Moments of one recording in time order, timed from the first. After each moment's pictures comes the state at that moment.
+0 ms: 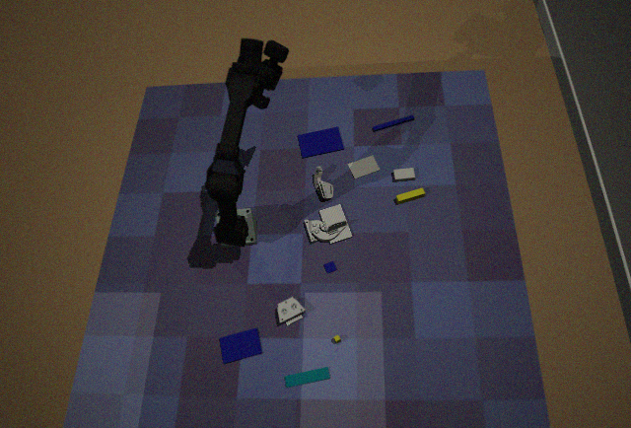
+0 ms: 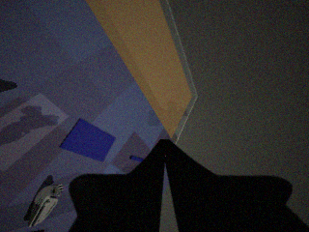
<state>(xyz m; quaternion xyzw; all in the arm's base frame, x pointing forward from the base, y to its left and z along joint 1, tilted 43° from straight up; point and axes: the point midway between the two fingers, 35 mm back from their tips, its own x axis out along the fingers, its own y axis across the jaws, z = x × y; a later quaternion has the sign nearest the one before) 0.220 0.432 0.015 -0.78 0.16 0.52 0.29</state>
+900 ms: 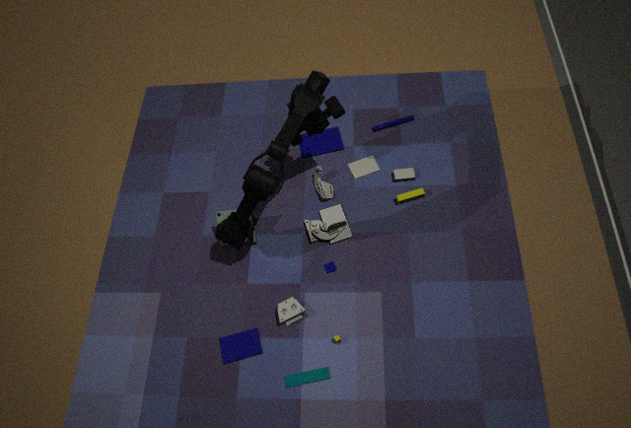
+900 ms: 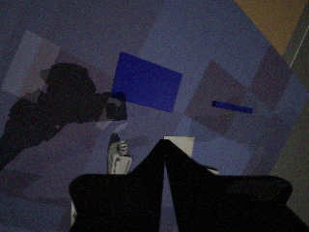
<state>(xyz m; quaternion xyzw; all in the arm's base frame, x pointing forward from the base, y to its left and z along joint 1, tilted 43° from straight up) 0.310 0.250 -0.054 -0.72 0.49 0.41 0.27</state>
